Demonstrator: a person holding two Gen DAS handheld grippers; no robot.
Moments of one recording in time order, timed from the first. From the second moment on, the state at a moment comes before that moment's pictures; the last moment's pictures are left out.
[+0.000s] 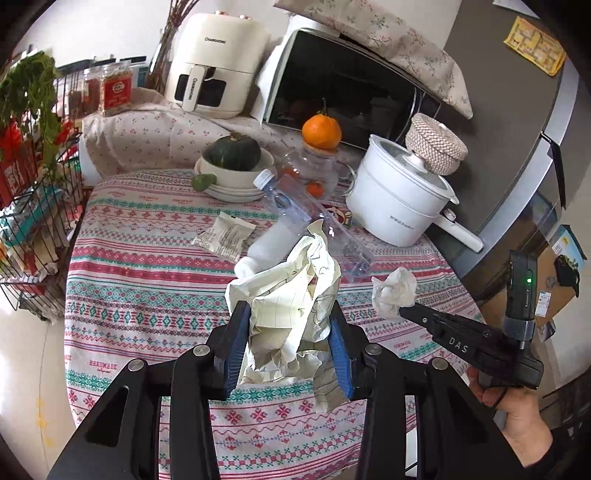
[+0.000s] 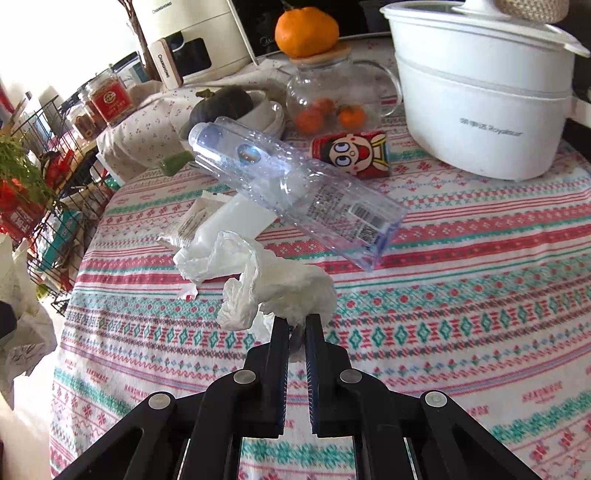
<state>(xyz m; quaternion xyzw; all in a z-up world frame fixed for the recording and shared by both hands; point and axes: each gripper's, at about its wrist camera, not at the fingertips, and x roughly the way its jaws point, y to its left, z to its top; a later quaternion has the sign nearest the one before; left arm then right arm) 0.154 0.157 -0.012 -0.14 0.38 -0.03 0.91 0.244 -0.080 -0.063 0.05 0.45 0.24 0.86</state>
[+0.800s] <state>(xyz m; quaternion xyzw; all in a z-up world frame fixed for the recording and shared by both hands) 0.107 -0.051 -0.011 0.01 0.37 -0.19 0.91 0.114 -0.302 -0.032 0.07 0.46 0.08 0.88</state>
